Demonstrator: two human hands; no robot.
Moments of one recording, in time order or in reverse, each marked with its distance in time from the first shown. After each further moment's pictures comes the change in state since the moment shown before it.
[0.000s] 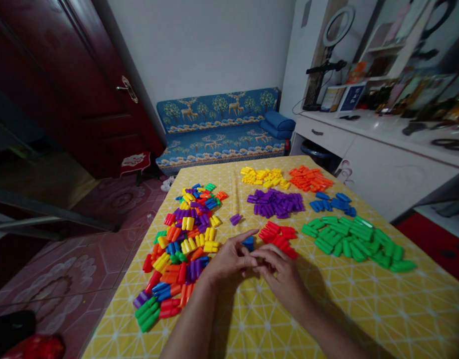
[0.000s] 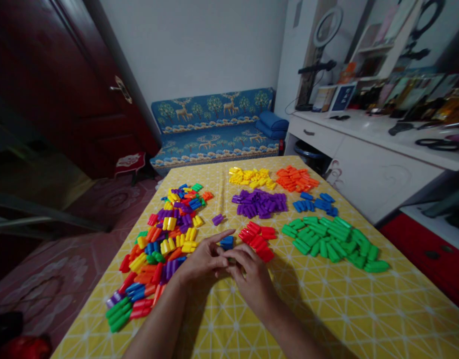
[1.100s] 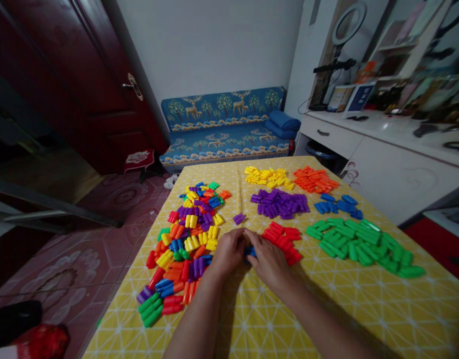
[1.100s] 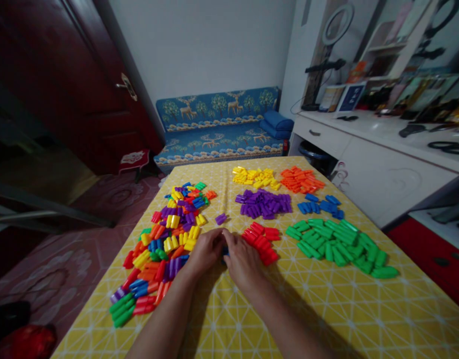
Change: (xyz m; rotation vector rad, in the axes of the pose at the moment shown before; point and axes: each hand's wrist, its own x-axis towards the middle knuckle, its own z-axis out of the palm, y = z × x) left_hand 0.013 -0.008 -0.013 0.893 0.390 0.269; right_hand 0.037 -0.002 0.020 -0.611 -0.358 0.179
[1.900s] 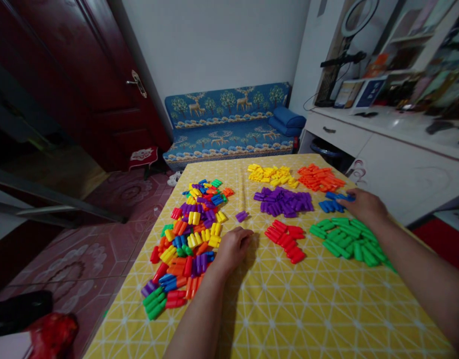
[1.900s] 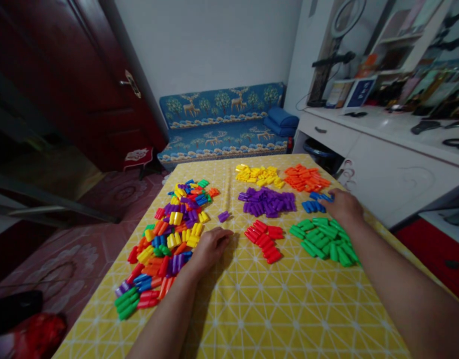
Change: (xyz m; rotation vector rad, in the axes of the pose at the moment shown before) left_hand 0.001 -0.008 0.004 0.064 -0.034 0.051; right_hand 0.054 0.276 -0.120 -0.229 0.368 0.541
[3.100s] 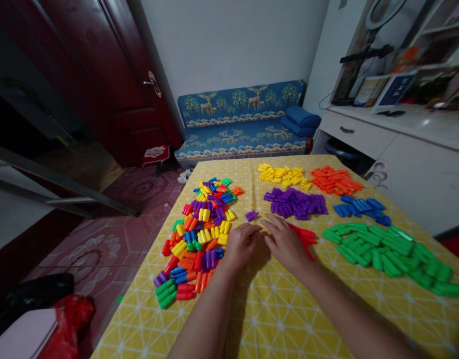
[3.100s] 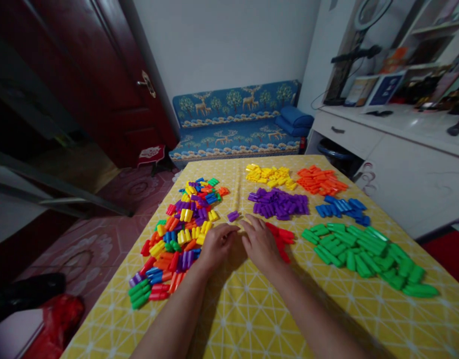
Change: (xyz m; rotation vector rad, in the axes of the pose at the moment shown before) left_hand -0.001 0.012 -0.005 -0.059 0.218 0.019; right_hand -0.176 -0.202 0.033 0.297 -0.101 -0.750
